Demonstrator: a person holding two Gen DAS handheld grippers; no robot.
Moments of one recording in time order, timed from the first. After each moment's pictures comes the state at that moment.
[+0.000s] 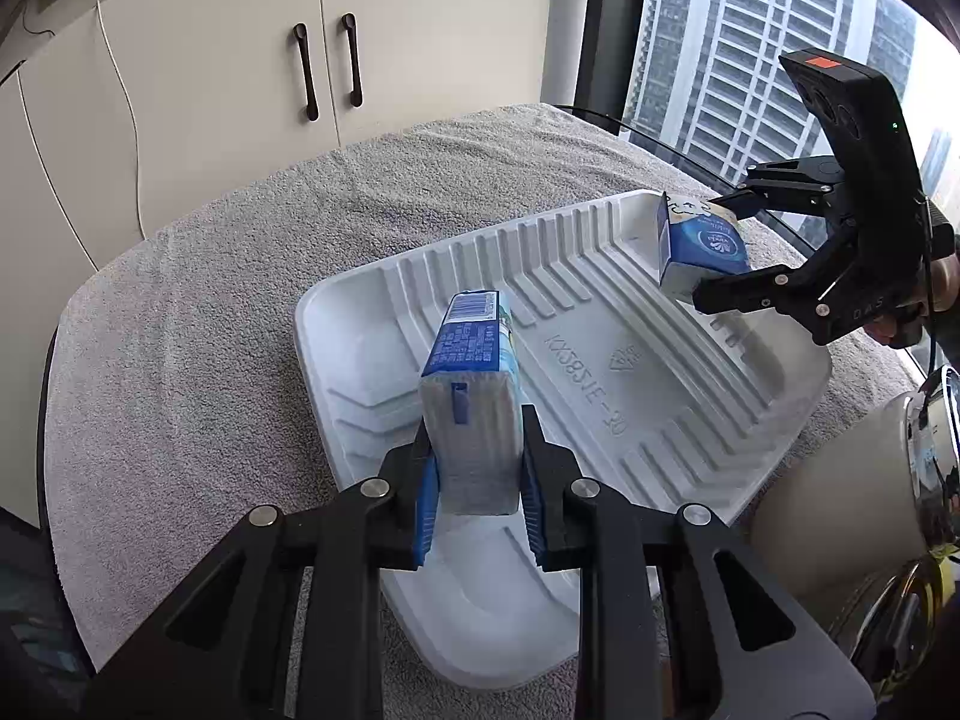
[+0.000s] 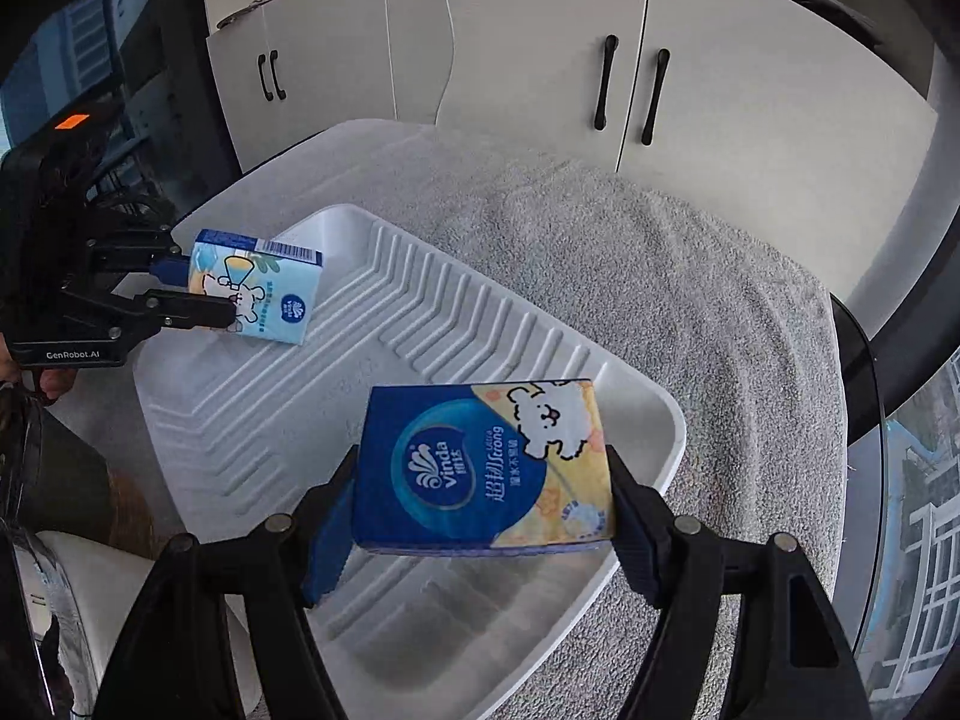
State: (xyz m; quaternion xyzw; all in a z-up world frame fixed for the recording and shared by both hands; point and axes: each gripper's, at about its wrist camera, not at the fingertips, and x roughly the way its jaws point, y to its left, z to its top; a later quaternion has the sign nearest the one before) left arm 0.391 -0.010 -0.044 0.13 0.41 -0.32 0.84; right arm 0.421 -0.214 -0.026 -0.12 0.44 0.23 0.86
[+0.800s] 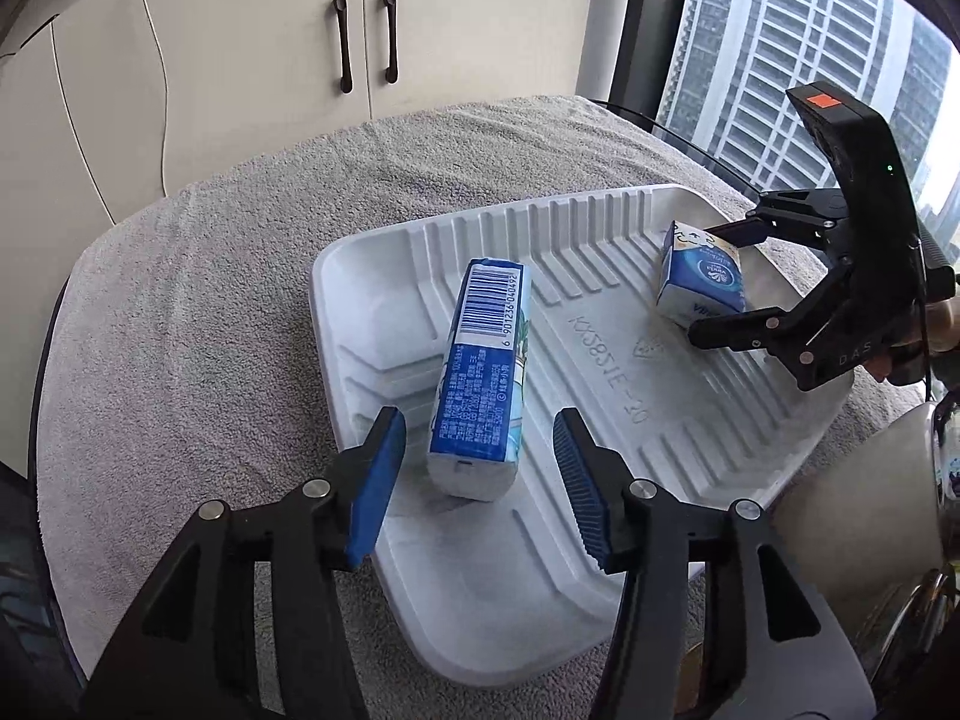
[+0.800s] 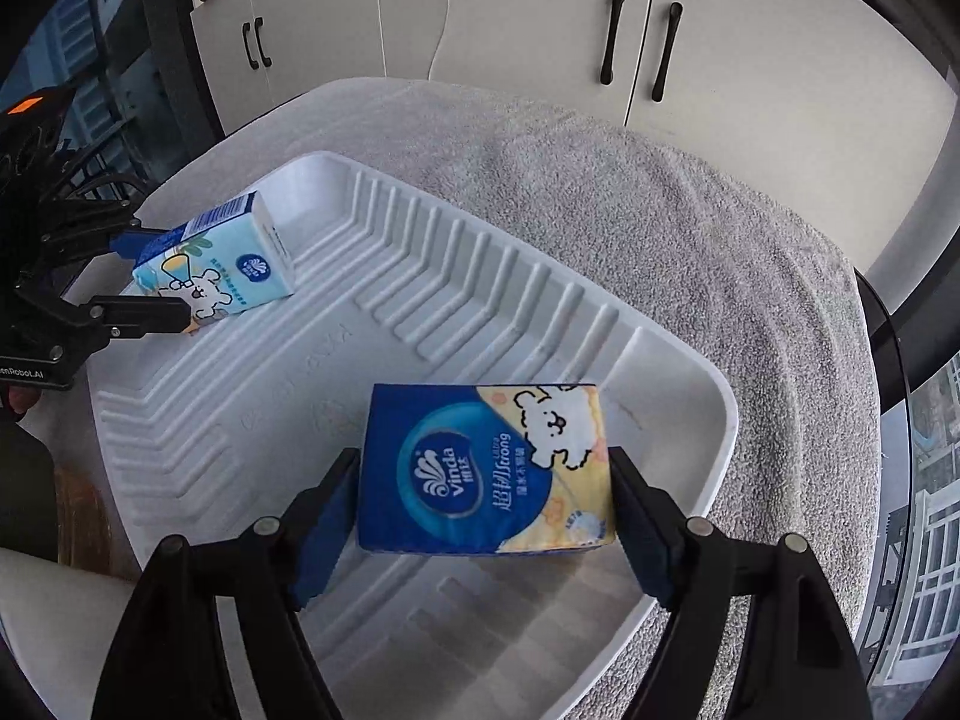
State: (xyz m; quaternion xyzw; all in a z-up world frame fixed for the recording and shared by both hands) left arm 0.390 -0.001 -0.053 0.10 0.43 -0.28 0.85; right arm 0.432 -0.204 -0.056 -0.12 0.47 0.22 0.85
